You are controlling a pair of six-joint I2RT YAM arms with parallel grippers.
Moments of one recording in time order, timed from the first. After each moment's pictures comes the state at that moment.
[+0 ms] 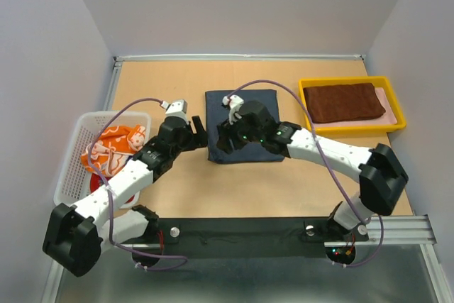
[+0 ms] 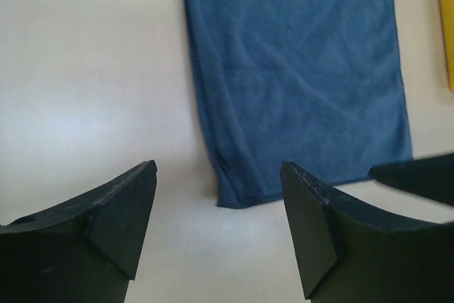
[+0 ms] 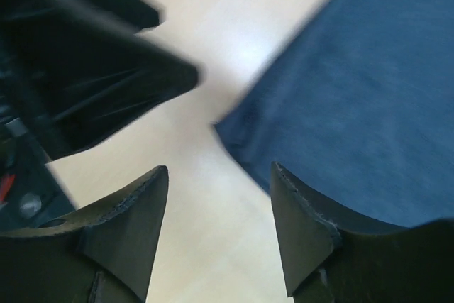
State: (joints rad) left arm -0.52 1.02 0.63 -0.16 -0.17 -0.55; right arm 0.88 1.59 1.16 -0.17 -0.12 0.24
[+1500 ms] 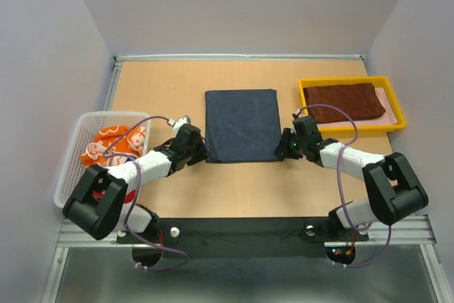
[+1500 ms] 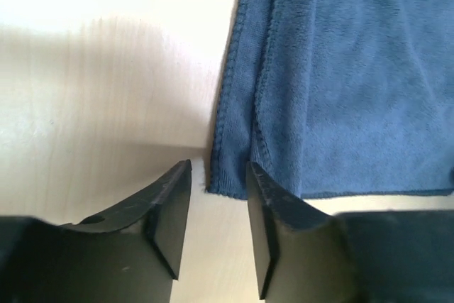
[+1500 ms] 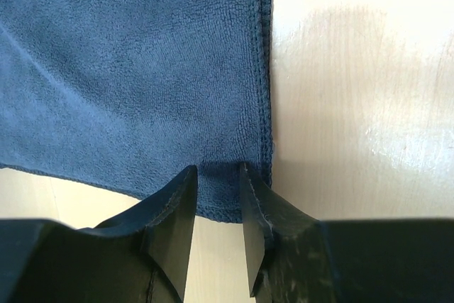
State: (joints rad) left arm -0.57 1.35 0.56 -0.08 -0.15 -0.88; right arm 0.40 1.42 0.60 -0.05 -0.07 0.56
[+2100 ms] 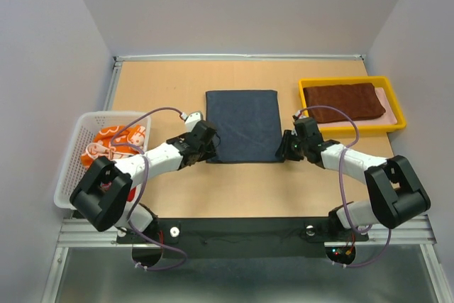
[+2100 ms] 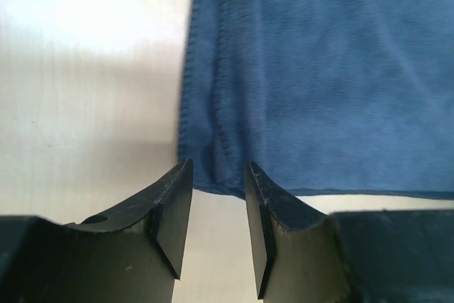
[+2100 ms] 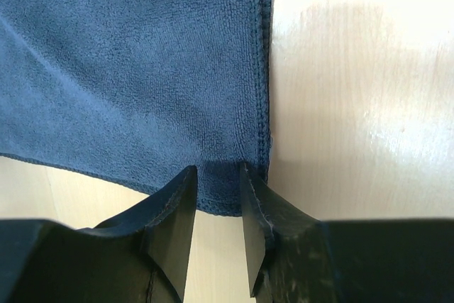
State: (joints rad) left arm -0.70 1.39 0.73 -0.26 -0.31 -0.87; right arm 0.40 1.39 0.59 -0.07 -0.09 0.55
